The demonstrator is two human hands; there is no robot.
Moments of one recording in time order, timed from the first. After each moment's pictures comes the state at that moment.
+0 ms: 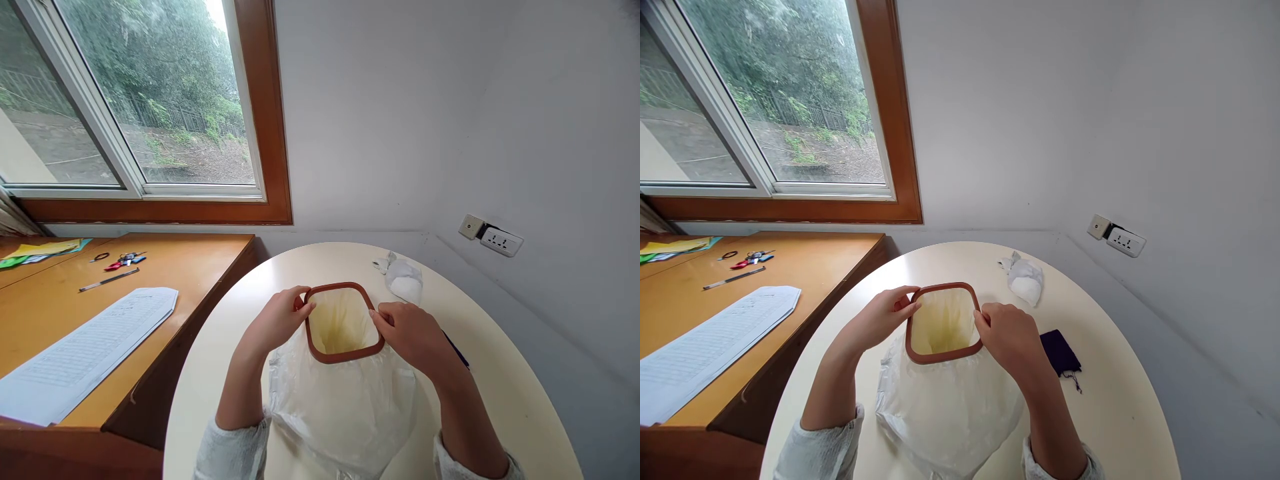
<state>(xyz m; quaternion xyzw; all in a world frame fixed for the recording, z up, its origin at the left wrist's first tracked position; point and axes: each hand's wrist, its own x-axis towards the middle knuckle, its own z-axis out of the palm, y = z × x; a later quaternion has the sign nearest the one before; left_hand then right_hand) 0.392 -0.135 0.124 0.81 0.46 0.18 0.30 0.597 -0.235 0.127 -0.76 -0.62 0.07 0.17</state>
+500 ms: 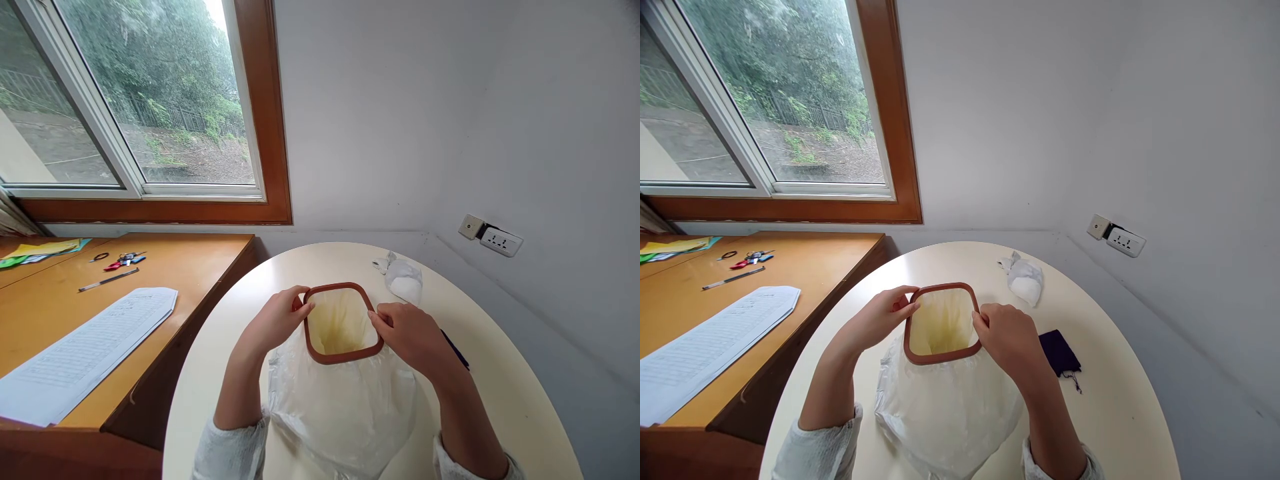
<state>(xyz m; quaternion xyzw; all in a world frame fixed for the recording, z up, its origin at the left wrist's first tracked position) 0.391 -0.133 0.123 0.81 0.46 0.17 0.32 0.597 -0.234 0.125 -0.76 -0.62 0.07 0.17</state>
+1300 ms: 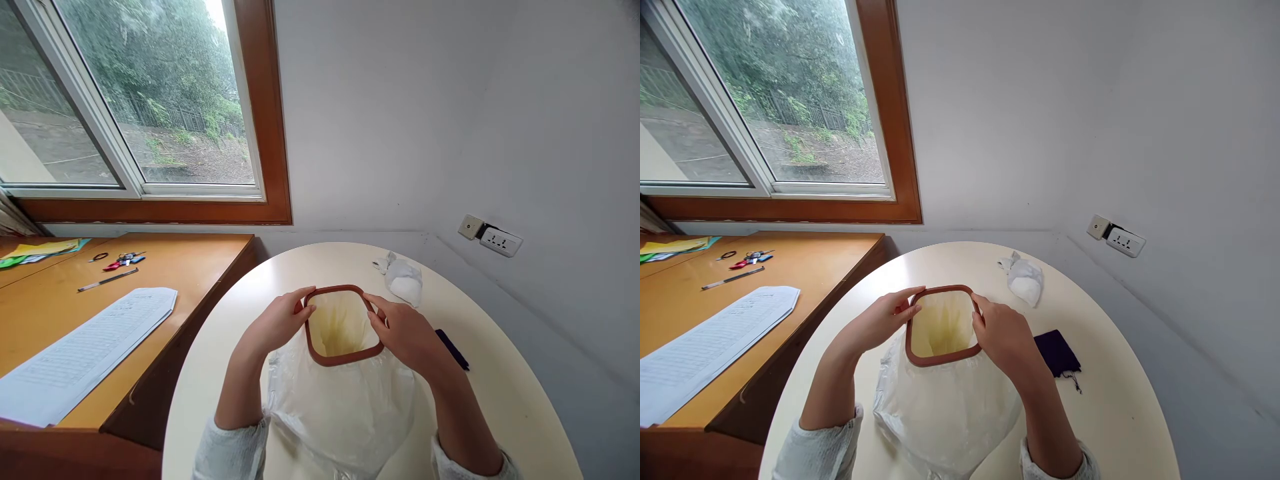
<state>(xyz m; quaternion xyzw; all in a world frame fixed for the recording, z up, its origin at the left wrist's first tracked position) 0.390 -0.133 0.118 0.81 0.45 0.16 0.35 0.597 -0.232 0.124 -0.73 -0.64 0.11 0.20</state>
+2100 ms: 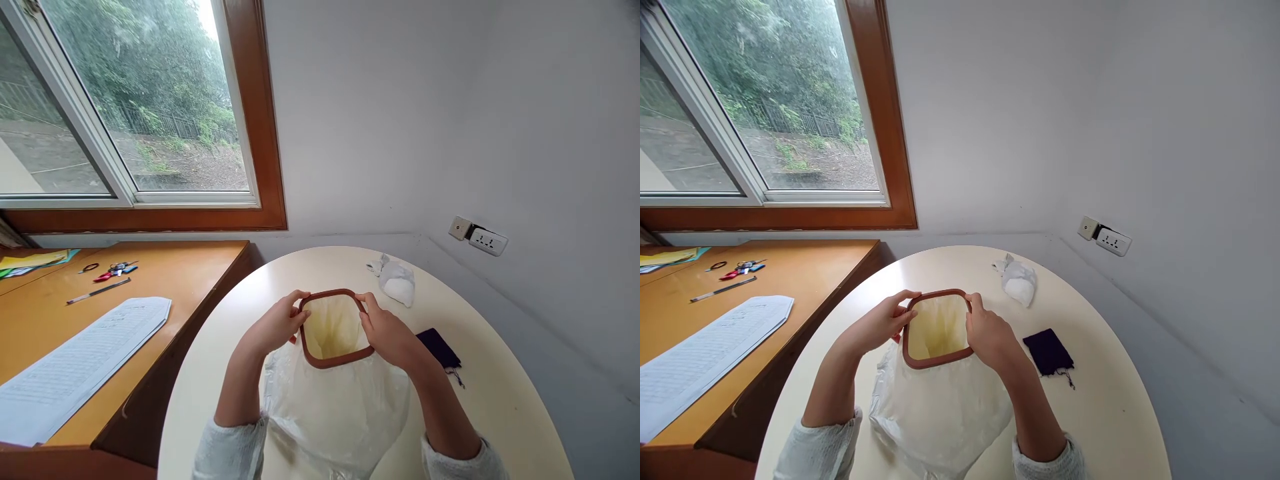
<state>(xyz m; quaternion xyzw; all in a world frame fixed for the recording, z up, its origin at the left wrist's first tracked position) 0.394 -0.130 0.116 0.75 0.43 0.15 0.47 0.594 -0.226 0.111 -0.73 -0.61 0.22 0.22</state>
